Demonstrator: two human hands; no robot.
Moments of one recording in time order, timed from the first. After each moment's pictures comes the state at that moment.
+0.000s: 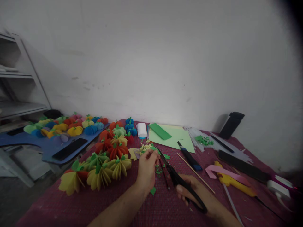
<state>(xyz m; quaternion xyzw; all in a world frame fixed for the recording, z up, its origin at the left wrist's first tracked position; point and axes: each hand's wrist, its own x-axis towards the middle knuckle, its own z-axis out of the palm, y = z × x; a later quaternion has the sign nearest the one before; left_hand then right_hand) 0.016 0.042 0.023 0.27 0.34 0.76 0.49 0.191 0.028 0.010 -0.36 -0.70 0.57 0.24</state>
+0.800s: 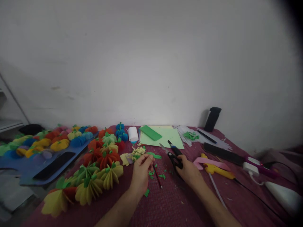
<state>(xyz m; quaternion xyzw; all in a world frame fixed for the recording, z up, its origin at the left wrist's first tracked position) 0.018 0.040 0.013 0.34 0.37 0.68 0.53 0.217 0.080 -0.015 -0.66 -0.72 0.07 0.22</state>
